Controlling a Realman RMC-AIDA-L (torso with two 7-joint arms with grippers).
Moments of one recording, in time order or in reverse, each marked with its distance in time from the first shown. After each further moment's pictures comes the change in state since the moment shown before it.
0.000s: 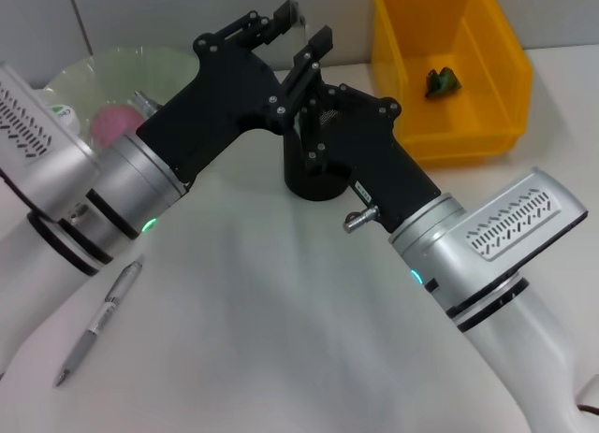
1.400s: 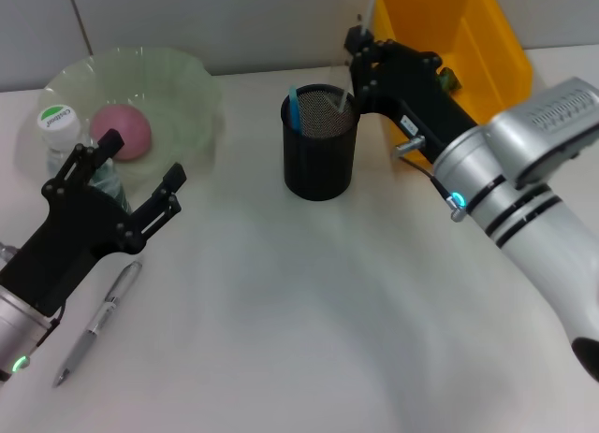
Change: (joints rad) left arm 0.214 0.017 -0.097 -0.257 0.011 0.218 0.014; right arm 0.095 -0.007 0.082 -0.314 -0.052 0.138 0.478
